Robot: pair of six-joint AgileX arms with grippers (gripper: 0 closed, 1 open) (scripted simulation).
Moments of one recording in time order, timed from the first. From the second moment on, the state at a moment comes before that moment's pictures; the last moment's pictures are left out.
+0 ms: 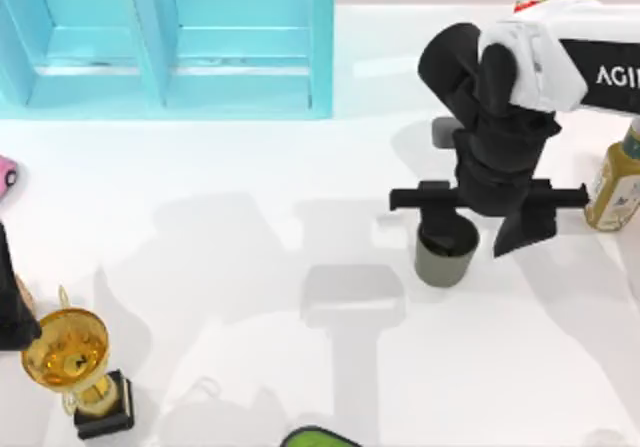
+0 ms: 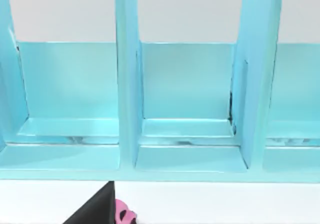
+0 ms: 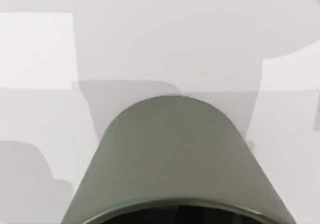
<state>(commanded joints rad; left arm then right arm) 0.00 0.00 0.00 0.00 0.00 0.00 0.48 2.11 1.52 -0.98 0.00 0.50</state>
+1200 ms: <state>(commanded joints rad) 0.00 0.00 0.00 0.00 0.00 0.00 0.34 1.99 1.56 -1.17 0.00 0.36</state>
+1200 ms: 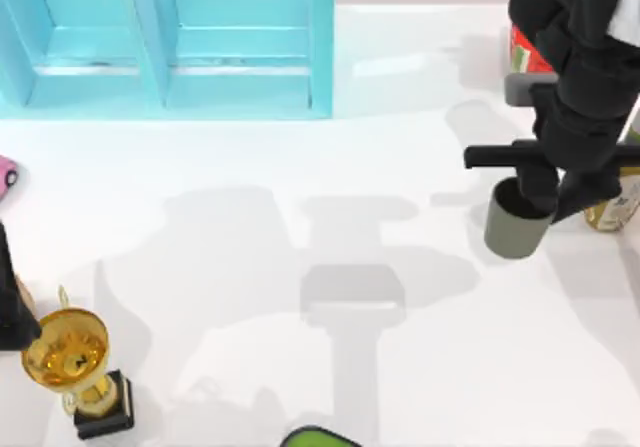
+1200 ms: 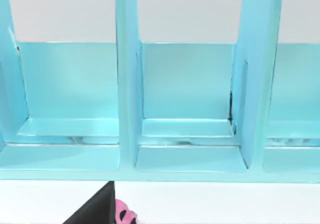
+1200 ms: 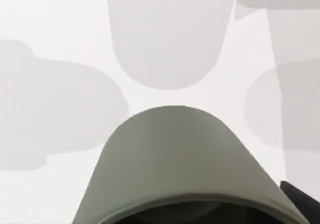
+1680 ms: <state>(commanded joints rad) 0.00 0.00 0.00 0.00 0.00 0.00 0.24 1.90 1.60 -1.28 0.00 0.25</state>
